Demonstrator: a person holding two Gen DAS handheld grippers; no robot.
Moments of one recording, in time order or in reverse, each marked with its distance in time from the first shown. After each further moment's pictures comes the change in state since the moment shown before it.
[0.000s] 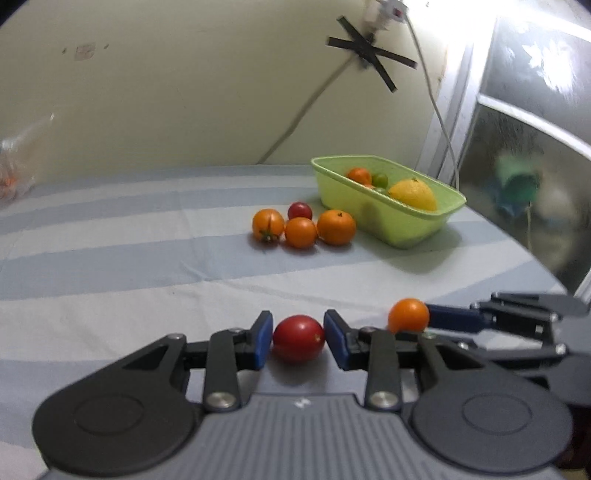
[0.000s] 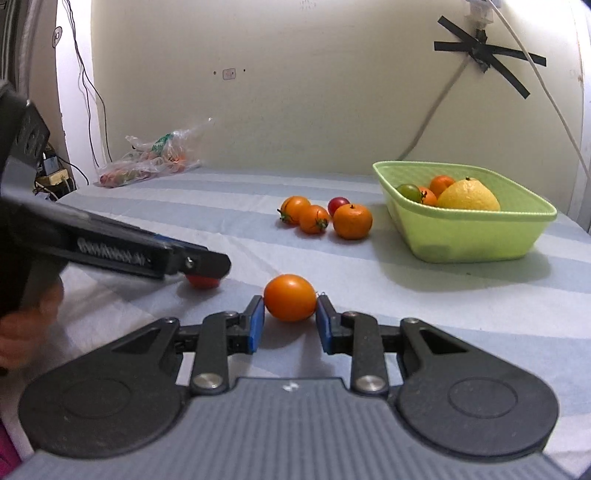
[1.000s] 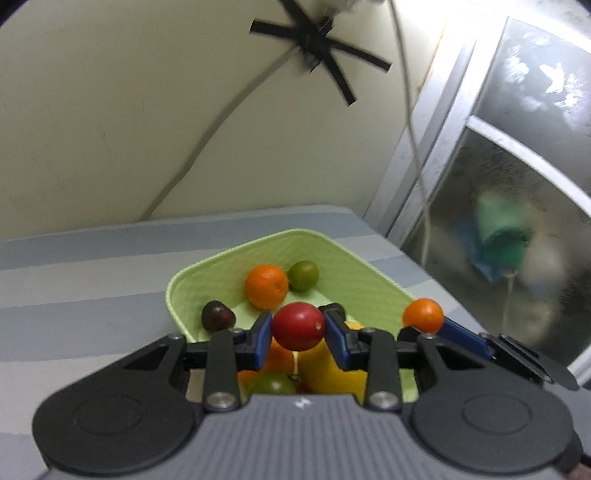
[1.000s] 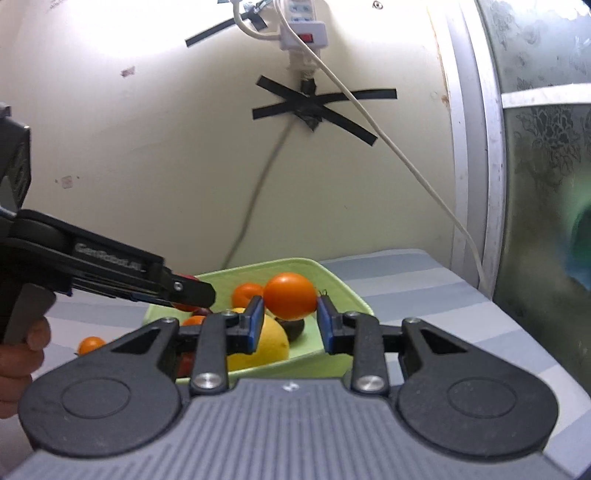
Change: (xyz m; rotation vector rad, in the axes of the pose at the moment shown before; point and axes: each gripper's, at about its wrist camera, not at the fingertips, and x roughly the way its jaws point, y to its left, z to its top) left arm 0.141 -0.068 0.148 -0.044 0.058 -0.171; right arm 0.000 -0.135 0.045 0.181 -0.244 -0.333
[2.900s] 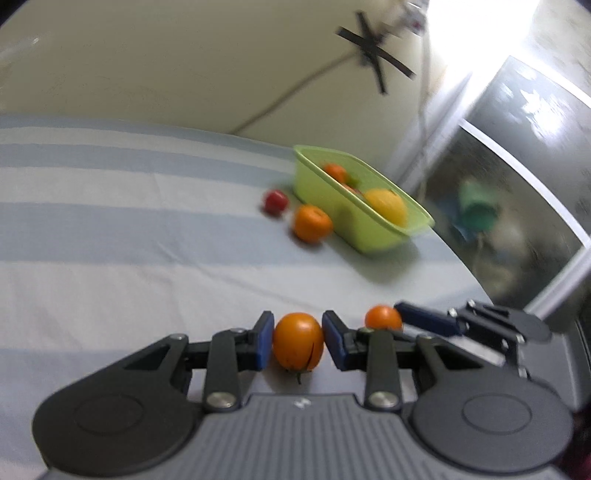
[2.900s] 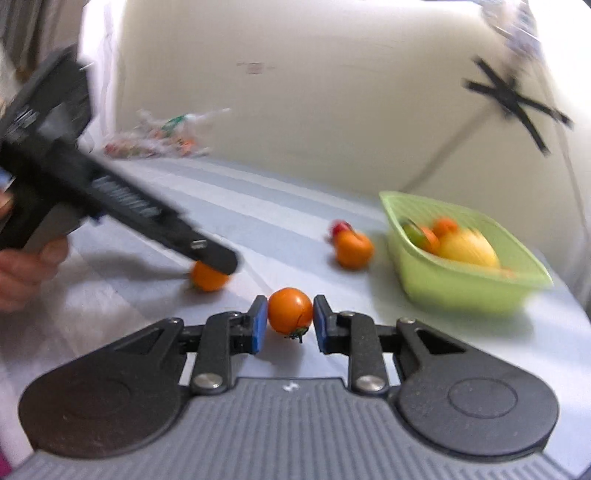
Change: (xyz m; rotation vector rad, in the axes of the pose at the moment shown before) left arm -0.141 0.081 -0.137 -0.127 0.033 -0.089; right arm -0.062 0.107 -0.048 -0.343 0.207 0.299
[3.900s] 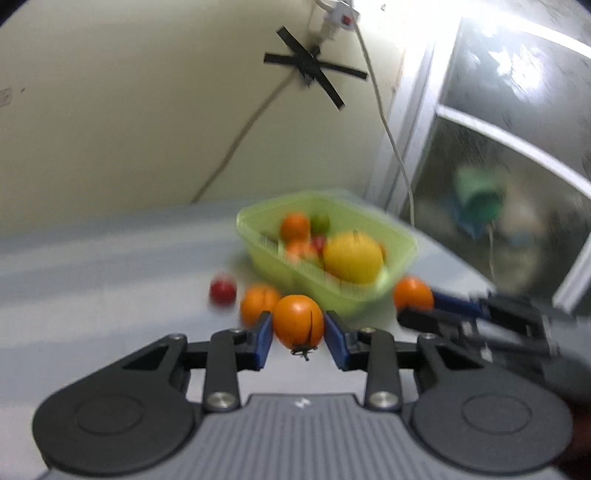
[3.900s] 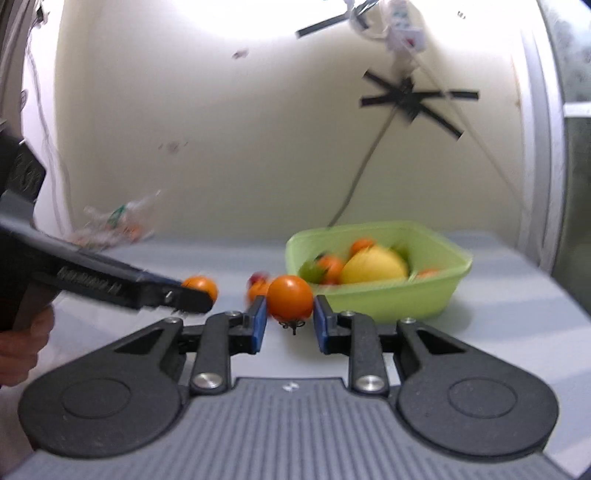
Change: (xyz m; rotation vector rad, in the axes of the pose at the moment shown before) left arm 0.039 -0.069 0.060 0.216 -0.080 0.116; right arm -0.017 -0.059 0.000 0.233 -0.199 -0.075
